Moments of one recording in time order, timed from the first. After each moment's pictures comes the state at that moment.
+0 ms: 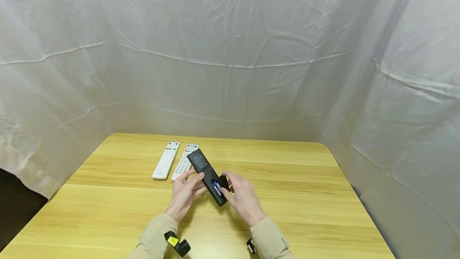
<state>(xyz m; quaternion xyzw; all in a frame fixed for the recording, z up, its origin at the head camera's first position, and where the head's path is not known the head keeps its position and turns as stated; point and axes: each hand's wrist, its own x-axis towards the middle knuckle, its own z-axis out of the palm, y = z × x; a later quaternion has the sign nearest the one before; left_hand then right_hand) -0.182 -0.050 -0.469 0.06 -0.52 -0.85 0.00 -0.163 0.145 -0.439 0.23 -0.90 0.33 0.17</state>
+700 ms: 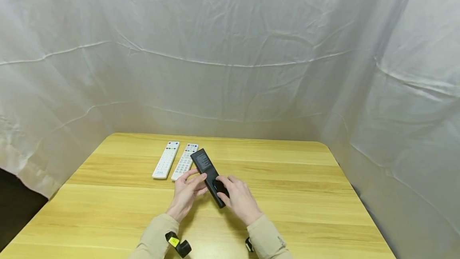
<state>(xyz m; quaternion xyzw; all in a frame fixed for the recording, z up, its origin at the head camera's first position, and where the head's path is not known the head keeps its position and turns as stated) -0.180 -0.045 -0.466 0.05 -0.53 -0.84 0.00 -0.160 0.139 -0.440 0.28 -0.91 0.25 0.16</state>
